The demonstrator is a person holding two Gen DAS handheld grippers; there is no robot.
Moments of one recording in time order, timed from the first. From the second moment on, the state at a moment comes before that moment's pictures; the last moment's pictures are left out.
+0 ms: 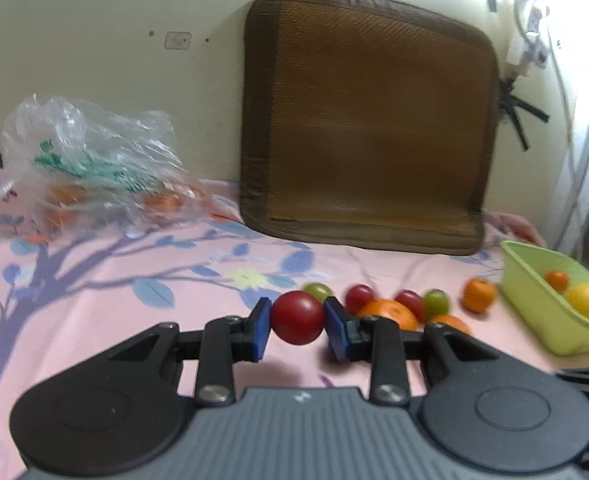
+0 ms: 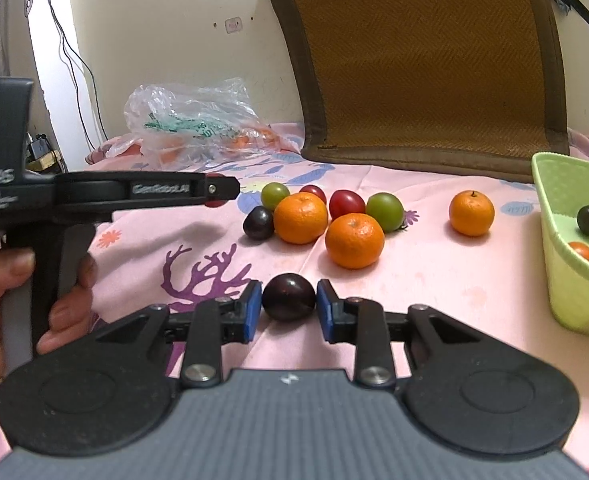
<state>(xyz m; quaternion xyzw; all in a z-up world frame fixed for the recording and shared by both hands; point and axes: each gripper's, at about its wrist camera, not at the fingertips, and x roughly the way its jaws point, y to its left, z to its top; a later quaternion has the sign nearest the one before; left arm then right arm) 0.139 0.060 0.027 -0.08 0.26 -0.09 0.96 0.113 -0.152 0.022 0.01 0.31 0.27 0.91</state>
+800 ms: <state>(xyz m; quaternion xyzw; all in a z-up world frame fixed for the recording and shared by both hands) 0.198 -0.137 0.076 -0.09 0.30 -0.29 0.90 0.092 -0.291 0.054 0.00 0.18 0.09 0.98</state>
